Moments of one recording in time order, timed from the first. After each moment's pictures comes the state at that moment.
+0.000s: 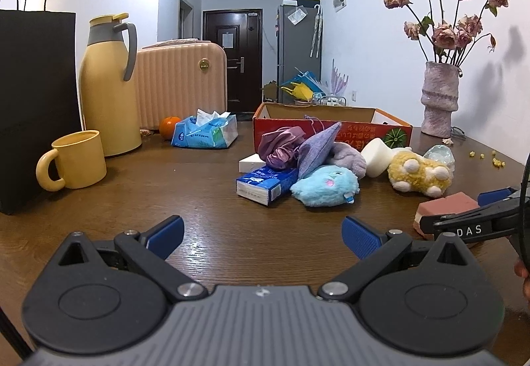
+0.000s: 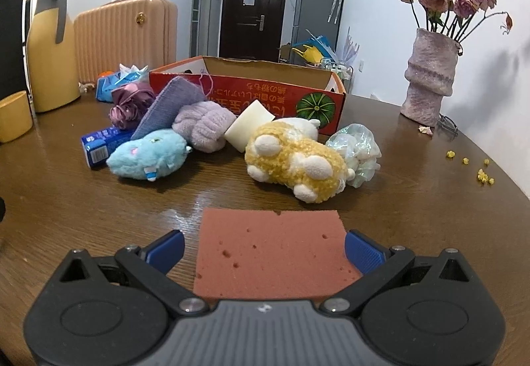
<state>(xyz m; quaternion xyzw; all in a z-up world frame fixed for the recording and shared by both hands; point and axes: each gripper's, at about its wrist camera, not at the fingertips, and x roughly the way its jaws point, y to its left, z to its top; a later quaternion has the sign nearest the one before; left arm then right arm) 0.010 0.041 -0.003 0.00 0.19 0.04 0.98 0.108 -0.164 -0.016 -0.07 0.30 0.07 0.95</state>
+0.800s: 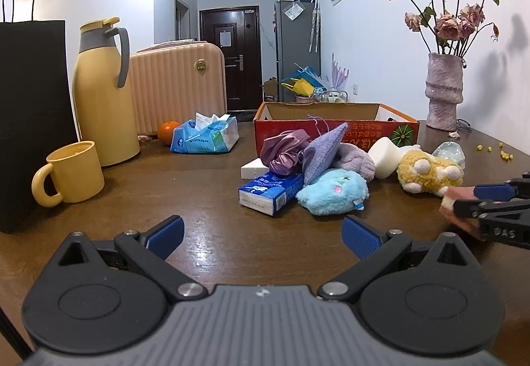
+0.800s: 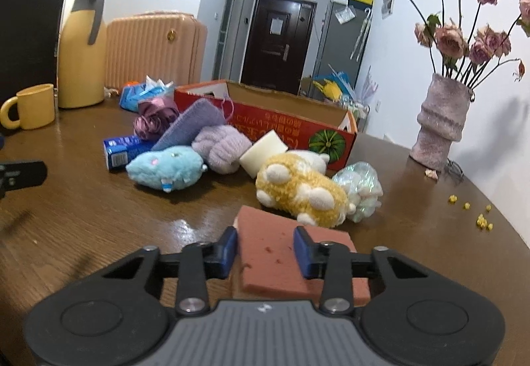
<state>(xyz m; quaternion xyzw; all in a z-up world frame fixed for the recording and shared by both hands) 0.033 0.042 0.000 0.02 0.19 0.04 0.98 0.089 -0.167 -0.006 -0.12 0.24 0.11 0.96</state>
